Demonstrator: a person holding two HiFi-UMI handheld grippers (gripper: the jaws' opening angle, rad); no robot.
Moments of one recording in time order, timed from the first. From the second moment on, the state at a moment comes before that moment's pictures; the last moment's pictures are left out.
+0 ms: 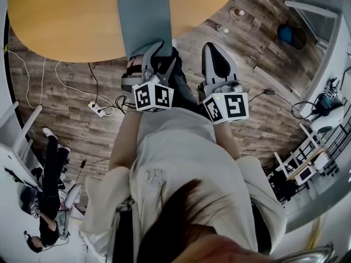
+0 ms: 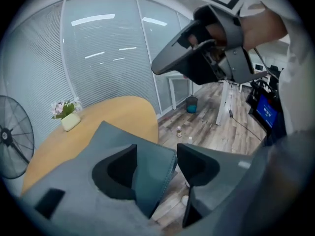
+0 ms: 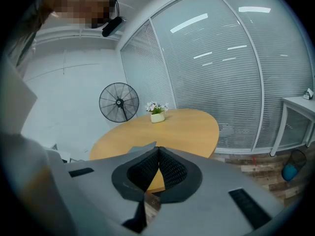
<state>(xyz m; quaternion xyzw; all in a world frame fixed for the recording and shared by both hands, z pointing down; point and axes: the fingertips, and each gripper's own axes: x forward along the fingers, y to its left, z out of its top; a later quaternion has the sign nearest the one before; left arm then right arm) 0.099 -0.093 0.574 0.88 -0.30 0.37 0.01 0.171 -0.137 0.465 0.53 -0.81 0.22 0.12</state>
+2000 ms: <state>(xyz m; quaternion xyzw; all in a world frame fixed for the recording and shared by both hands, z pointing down) 0.054 -0.095 0.507 0.87 -0.39 0.30 0.07 0.137 -0.154 0.424 0.52 -0.83 0.18 0.09</state>
